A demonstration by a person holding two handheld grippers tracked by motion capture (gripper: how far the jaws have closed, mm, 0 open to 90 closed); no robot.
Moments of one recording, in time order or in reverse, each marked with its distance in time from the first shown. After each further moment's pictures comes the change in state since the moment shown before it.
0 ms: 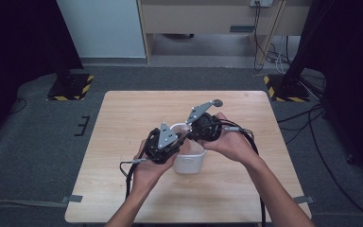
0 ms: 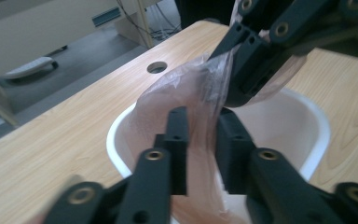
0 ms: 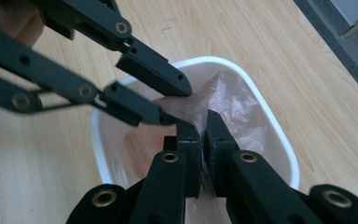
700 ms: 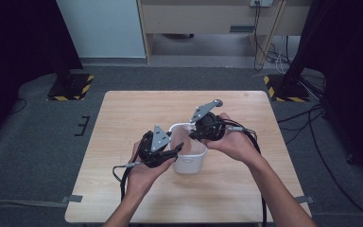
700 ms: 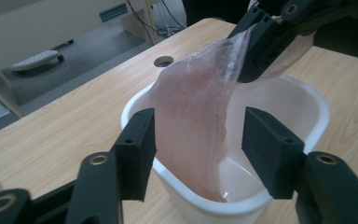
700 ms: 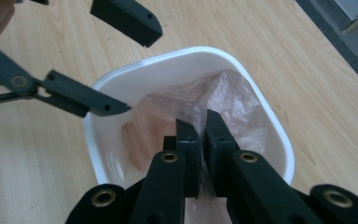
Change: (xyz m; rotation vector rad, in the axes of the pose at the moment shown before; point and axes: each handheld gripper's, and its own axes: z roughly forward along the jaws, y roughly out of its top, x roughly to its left) left arm 0.002 -0.008 -0.012 0.013 0.052 -0.007; right arm -0.006 -0.009 -0.002 -0.006 0.004 0.030
